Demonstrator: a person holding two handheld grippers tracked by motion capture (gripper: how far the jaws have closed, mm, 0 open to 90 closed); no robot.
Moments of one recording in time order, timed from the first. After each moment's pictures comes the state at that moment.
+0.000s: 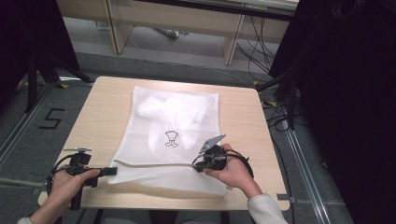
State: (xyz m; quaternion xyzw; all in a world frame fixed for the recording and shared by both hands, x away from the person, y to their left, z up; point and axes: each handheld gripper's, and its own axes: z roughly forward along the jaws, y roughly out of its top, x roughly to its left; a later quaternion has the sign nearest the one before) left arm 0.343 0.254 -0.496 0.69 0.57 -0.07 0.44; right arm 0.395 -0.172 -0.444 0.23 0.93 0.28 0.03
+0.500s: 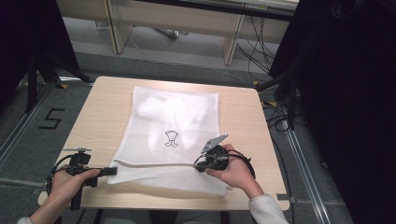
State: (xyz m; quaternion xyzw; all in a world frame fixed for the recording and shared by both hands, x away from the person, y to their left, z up) left arm 0.345 0.255 -0.496 0.69 0.57 -0.08 0.44; right arm 0.395 -0.178 -0.443 0.23 0.93 0.28 0.03
